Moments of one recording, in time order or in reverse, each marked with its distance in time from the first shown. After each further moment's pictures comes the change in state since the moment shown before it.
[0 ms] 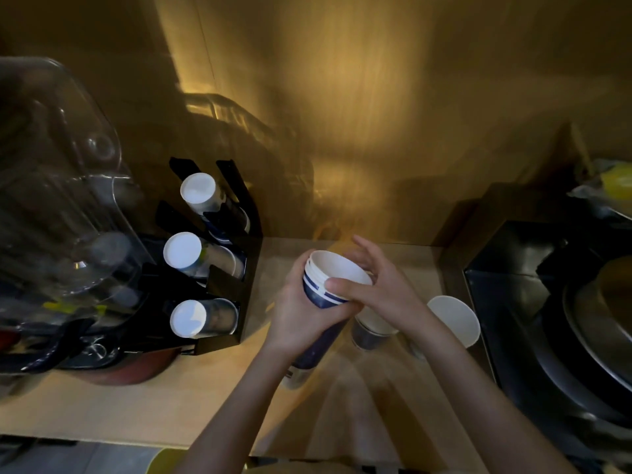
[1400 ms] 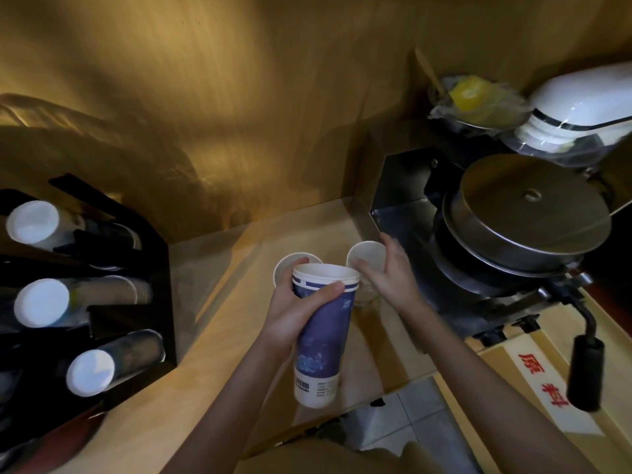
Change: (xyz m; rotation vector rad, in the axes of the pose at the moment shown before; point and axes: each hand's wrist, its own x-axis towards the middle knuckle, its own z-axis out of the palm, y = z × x) left_hand -0.005 -0.001 0.086 -0.340 -0.430 -0.392; right_hand -0.040 0.131 -0.079 -0.299 0.643 0.267
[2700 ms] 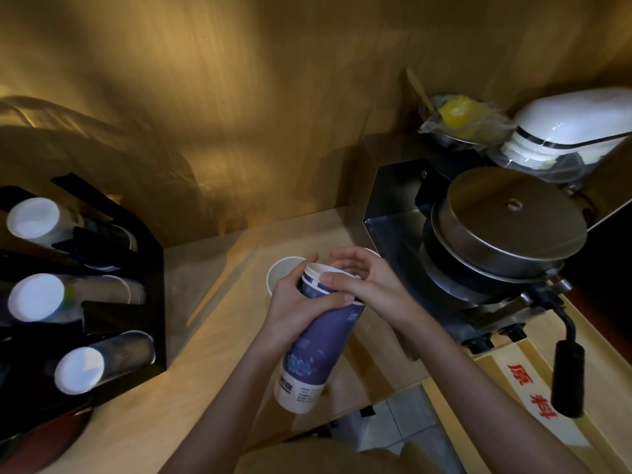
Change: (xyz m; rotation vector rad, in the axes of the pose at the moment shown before) left_hand -0.003 0.007 0.010 0.155 -0.055 0.114; right_hand -0.048 -0.064 -0.031 0.462 -0.375 -0.046
